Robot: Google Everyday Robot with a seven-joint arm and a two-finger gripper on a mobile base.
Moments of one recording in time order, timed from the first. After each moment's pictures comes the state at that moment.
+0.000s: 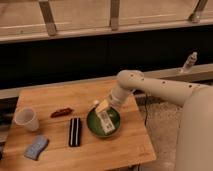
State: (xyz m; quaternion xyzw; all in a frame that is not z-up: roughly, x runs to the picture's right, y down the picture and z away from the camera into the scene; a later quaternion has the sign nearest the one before) arm 0.015 0.126 0.811 -0.41 0.05 0.57 0.71
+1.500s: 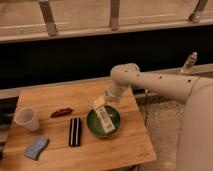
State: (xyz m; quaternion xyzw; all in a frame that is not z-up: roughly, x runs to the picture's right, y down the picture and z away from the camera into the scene) arm -0.001 0.086 0.777 -0.36 0.05 0.54 0.76
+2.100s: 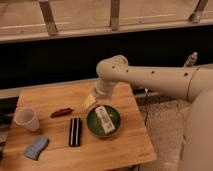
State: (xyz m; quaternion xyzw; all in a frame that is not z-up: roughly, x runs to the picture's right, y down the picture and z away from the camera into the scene) arm -0.039 0.076 0.736 -0.34 0.04 0.50 0.79
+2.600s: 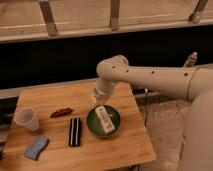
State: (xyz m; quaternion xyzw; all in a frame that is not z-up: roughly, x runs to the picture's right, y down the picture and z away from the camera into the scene) arm -0.040 0.076 0.737 -0.35 0.04 0.50 0.79
